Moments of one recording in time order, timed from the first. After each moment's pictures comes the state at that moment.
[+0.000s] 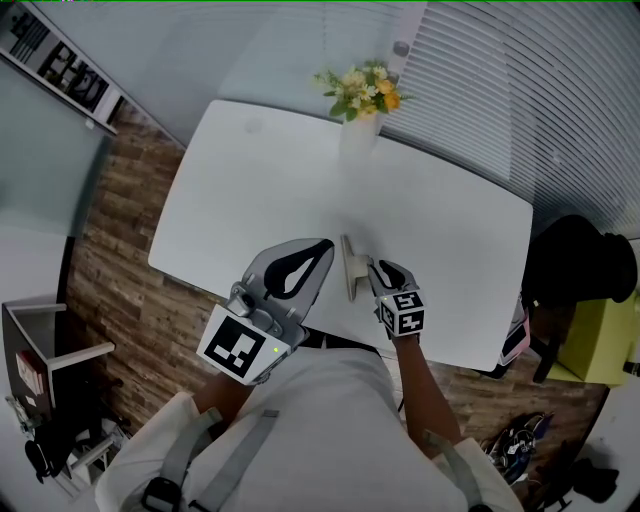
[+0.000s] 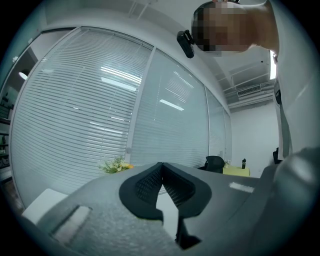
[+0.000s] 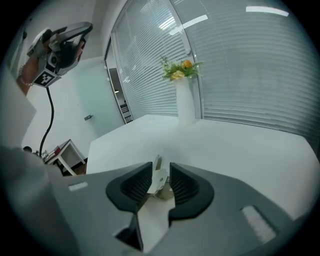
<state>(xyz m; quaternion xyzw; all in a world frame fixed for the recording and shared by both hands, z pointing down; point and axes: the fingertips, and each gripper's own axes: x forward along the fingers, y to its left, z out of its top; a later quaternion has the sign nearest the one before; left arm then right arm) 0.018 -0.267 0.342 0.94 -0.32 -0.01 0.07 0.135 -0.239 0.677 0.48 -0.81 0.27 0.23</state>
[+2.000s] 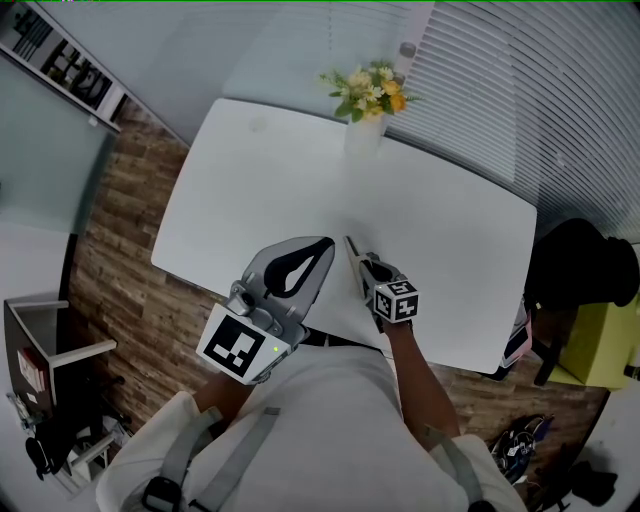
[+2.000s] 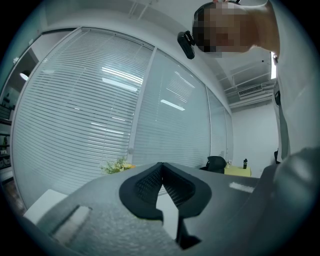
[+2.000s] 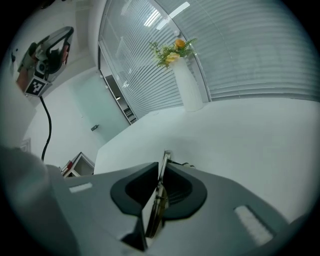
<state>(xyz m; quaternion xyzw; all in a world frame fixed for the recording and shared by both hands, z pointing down) 0.012 -0.275 0.339 0.94 -0.33 -0.02 0.07 0.101 -0.252 0.718 0.43 -0.81 0.35 0.18</state>
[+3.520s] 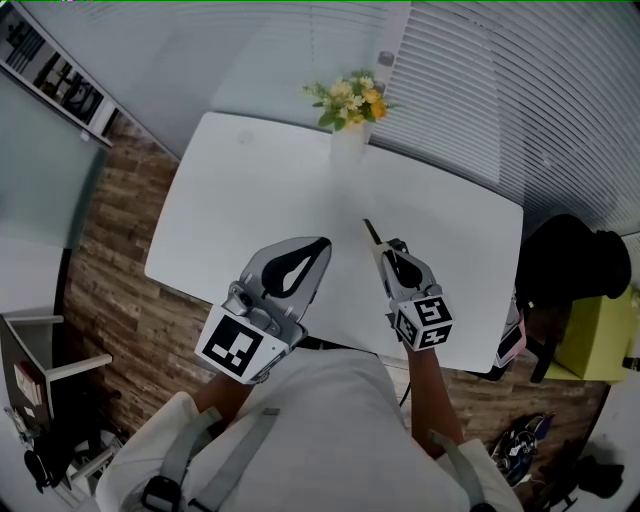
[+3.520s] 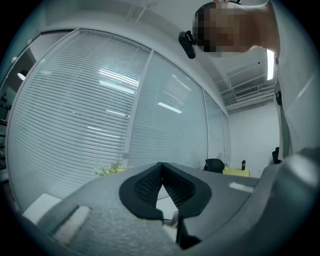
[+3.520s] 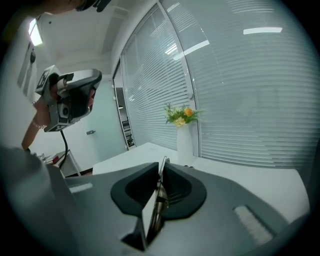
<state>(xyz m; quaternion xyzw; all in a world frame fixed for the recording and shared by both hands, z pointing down) 0.028 -0.272 0.327 0.95 -0.32 -0.03 0.06 0.150 -0.267 0.527 0.50 -0.83 0.18 0.15</state>
